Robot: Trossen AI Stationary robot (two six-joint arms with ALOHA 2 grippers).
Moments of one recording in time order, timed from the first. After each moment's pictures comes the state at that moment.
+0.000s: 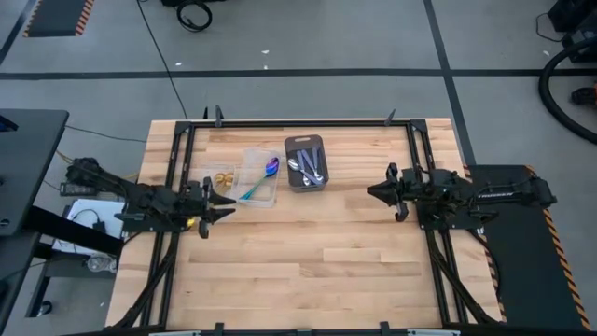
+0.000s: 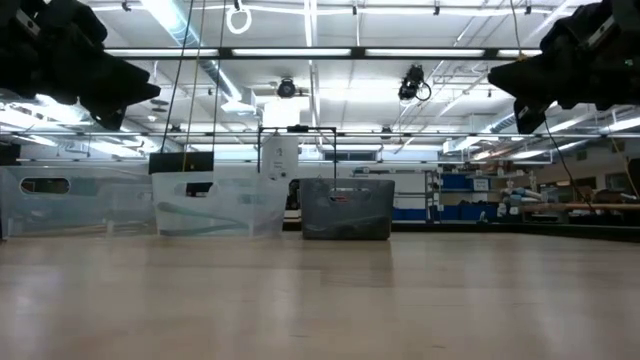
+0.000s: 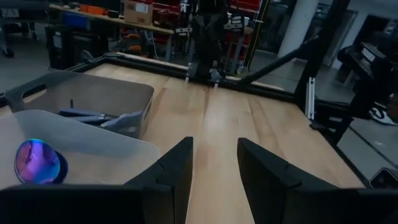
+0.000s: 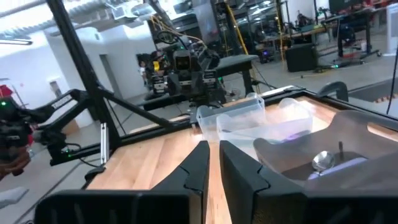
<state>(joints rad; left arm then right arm) -0.38 0.25 0.06 0.12 -0.46 -0.25 -0.04 0.26 0.01 0.33 -0.01 0.27</state>
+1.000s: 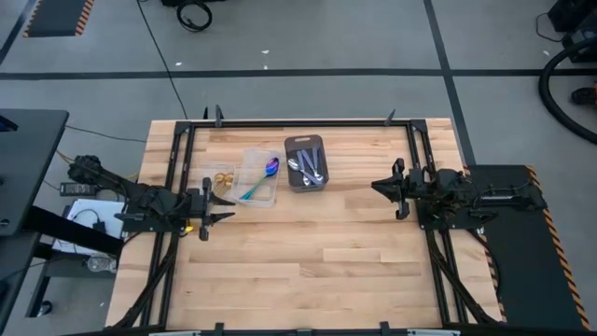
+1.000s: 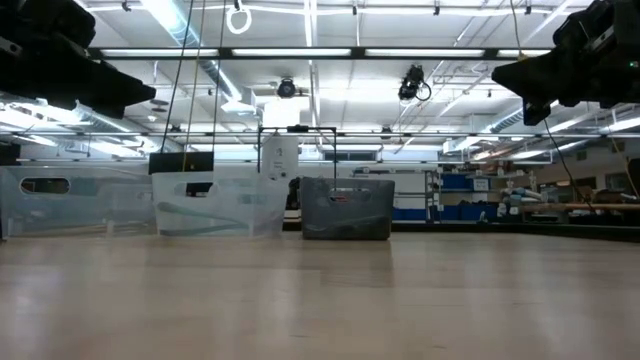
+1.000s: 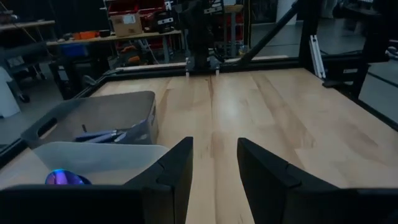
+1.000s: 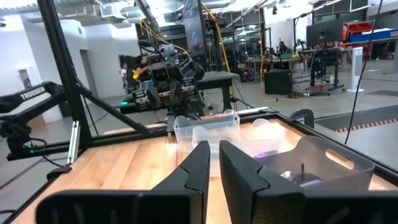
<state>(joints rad) -0.42 0.25 0.06 0.08 -0.48 0.02 -0.04 0.09 0.01 0.20 0.06 0.11</state>
